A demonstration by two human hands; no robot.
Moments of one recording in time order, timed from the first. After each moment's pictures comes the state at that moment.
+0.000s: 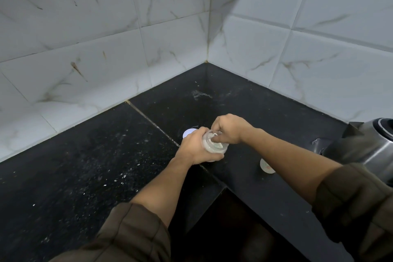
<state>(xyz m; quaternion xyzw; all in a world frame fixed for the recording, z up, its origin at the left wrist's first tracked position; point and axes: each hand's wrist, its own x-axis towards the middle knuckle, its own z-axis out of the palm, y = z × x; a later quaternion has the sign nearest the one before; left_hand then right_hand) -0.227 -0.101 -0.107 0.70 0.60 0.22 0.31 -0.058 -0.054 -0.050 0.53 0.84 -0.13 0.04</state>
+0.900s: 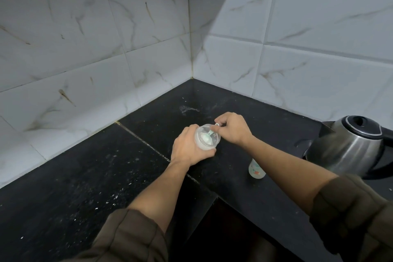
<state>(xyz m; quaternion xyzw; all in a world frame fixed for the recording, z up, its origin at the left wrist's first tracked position) -0.202 -0.090 -0.073 0.73 0.61 0.26 0.18 -0.020 -0.069 -0.040 0.63 0.70 -0.19 -0.29</state>
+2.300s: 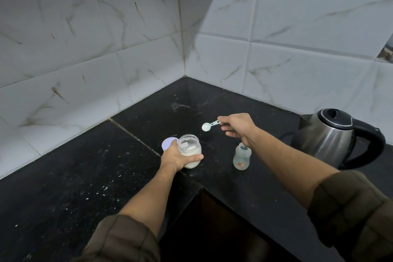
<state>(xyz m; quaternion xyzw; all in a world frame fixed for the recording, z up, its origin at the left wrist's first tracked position) -0.202 -0.121 -0.114 0.58 0.68 0.24 0.38 0.038 -0.096 -0.032 0.65 0.38 -0.49 -0.44</state>
